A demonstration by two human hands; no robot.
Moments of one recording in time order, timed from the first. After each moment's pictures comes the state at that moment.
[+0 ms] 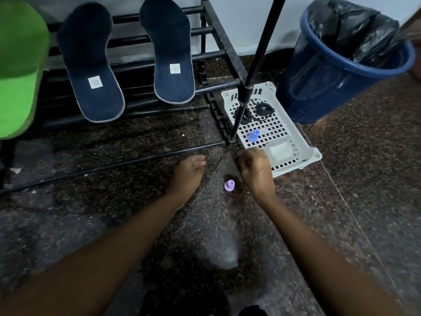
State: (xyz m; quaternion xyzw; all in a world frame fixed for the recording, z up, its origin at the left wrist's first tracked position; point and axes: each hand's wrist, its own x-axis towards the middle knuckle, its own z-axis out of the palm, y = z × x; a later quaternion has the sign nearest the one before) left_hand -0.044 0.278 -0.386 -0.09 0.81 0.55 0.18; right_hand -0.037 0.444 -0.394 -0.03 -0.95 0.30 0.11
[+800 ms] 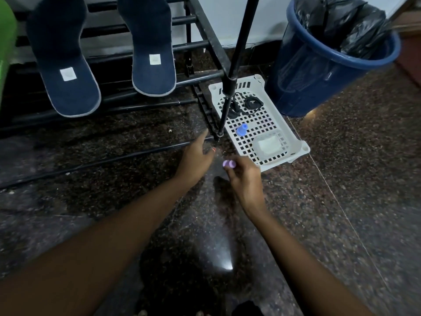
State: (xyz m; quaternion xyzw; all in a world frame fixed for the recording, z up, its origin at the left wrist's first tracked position) left_hand -0.062 0.320 -0.373 0.00 0.83 0.53 0.16; right_hand -0.008 0.443 -0.403 -0.08 -0.90 0.41 0.11
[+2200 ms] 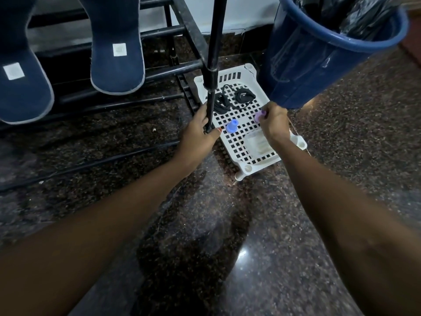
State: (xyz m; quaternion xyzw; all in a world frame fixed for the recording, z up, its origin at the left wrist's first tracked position) left_hand -0.086 0.356 -0.346 0.02 0.76 0.63 0.16; right_hand -0.138 0.557 -0.405 -0.20 -0.93 0.29 0.07
